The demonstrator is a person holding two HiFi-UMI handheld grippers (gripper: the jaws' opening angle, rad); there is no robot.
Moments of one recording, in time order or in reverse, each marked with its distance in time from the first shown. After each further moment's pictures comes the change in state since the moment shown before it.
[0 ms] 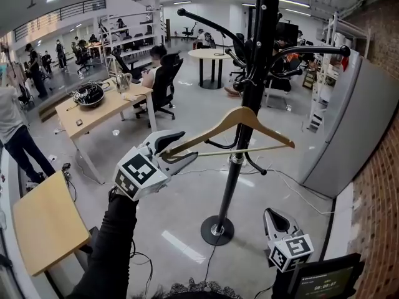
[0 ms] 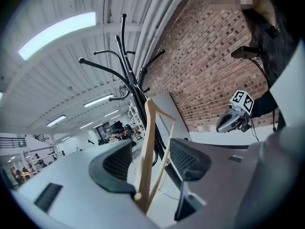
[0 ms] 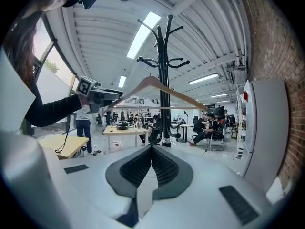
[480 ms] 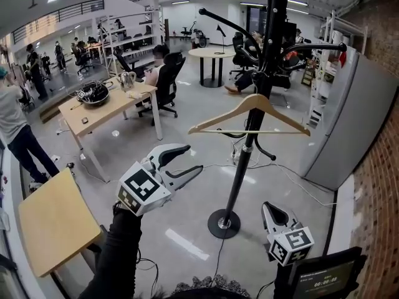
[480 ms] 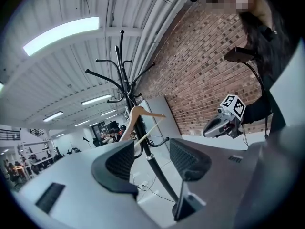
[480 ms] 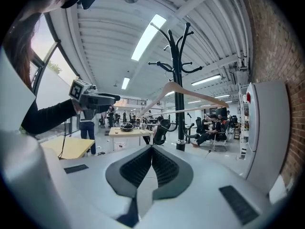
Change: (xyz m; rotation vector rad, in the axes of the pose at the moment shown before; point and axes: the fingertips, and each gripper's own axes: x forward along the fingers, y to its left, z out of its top) left arm -0.081 -0.053 -0.009 -0.049 -0.029 -0.046; right arm -0.016 0.076 0.004 -0.003 -0.009 0.026
